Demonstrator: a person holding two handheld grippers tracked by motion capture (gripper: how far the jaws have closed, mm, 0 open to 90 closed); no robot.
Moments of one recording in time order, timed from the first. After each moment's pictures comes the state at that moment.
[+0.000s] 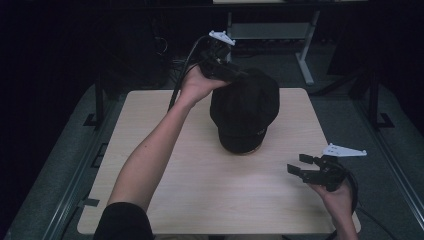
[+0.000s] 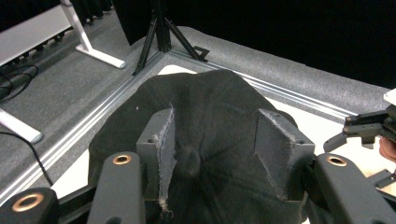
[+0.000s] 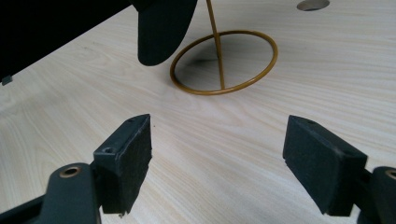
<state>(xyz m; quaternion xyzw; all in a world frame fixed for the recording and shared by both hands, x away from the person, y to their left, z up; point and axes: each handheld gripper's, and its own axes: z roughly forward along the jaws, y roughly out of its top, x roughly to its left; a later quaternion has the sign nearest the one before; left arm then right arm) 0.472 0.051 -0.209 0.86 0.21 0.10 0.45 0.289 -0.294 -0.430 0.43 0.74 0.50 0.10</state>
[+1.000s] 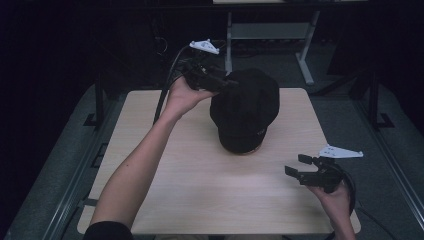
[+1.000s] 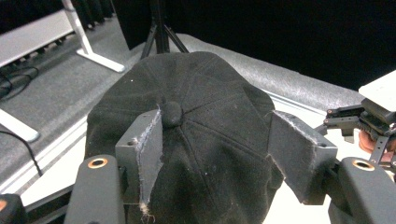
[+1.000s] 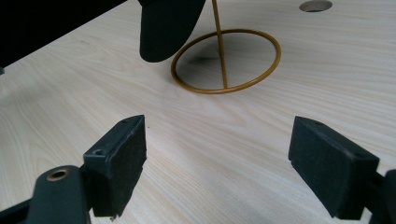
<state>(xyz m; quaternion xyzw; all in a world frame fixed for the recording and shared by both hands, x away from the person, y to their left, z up) 0.439 0.083 -0.213 0.85 0.21 0.10 0.48 0.286 -0.285 -0.428 0.43 0.75 0.49 0.11</state>
